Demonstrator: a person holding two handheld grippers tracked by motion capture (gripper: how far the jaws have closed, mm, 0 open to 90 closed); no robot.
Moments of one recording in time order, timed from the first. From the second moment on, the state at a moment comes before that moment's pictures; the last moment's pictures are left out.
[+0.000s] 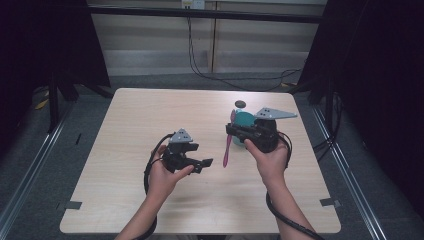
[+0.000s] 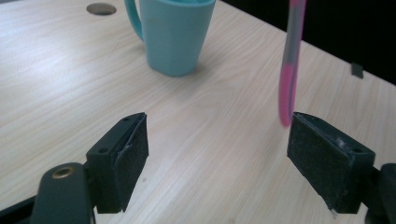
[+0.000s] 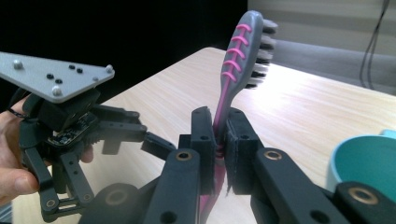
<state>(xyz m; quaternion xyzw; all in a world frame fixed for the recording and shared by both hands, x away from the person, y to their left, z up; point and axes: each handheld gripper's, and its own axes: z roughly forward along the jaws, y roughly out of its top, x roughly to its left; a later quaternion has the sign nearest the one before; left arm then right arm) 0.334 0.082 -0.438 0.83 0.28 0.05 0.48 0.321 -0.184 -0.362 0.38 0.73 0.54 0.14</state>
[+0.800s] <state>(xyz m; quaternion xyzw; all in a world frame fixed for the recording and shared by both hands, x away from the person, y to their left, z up) 0.328 0.099 -0.484 0.86 0.28 0.07 0.42 0.319 -0.200 -0.357 0.38 0.73 0.55 0.17</state>
